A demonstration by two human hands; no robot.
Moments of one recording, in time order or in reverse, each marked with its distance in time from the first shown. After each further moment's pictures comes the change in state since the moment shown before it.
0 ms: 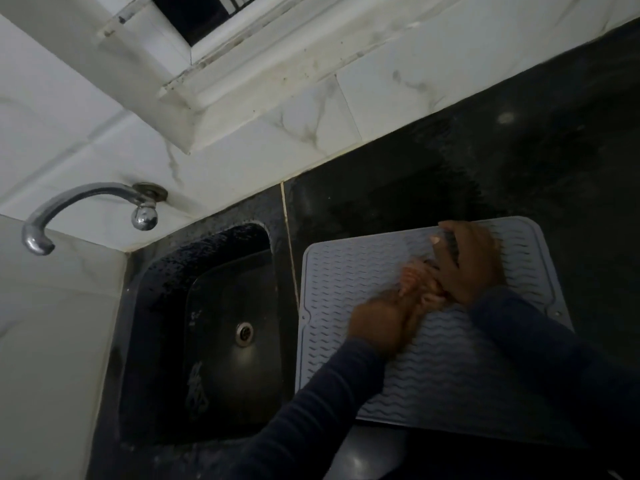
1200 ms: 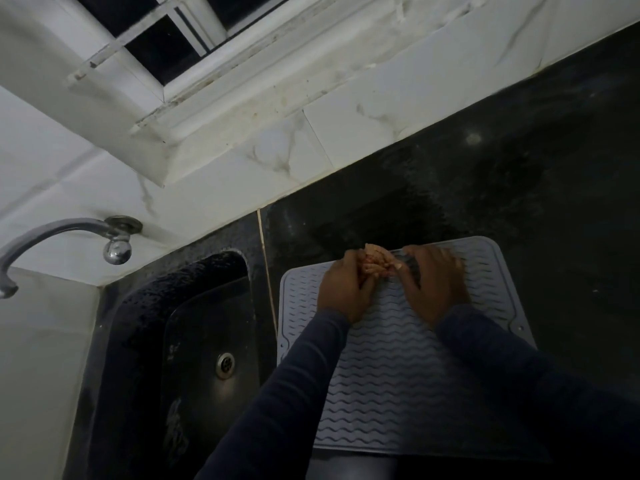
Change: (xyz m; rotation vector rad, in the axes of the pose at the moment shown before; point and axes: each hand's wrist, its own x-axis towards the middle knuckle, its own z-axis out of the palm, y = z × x) left_hand 0.077 -0.019 -0.020 -0.192 0.162 -0.126; right_hand 0.006 -0.002 0.001 -0.188 -0.056 0.009
